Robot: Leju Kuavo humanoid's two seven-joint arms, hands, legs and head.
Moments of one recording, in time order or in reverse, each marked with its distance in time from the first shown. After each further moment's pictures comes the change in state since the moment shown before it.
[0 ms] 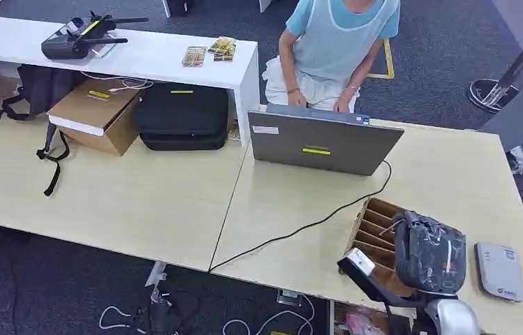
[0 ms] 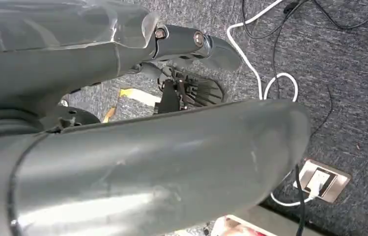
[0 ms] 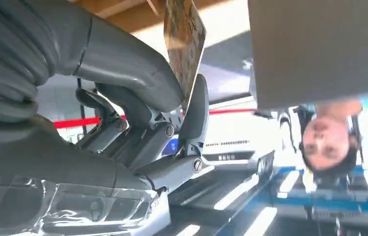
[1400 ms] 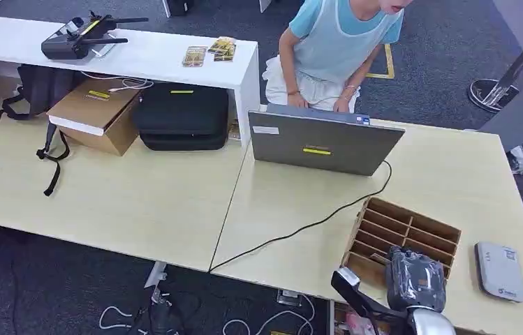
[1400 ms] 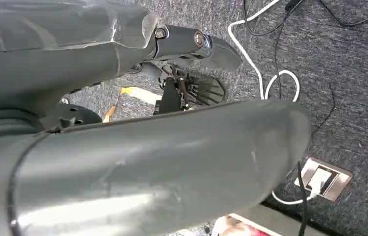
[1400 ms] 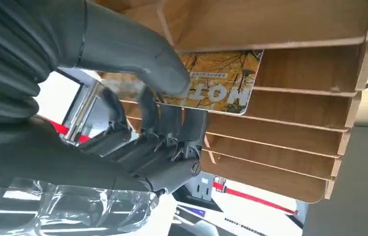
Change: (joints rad) left arm 0.002 -0.006 0.017 0.000 -0.017 -0.005 0.000; right arm 0.080 -0.018 0.043 0.053 0.050 0.405 0.209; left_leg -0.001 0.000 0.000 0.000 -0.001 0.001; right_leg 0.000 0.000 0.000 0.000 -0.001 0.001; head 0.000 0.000
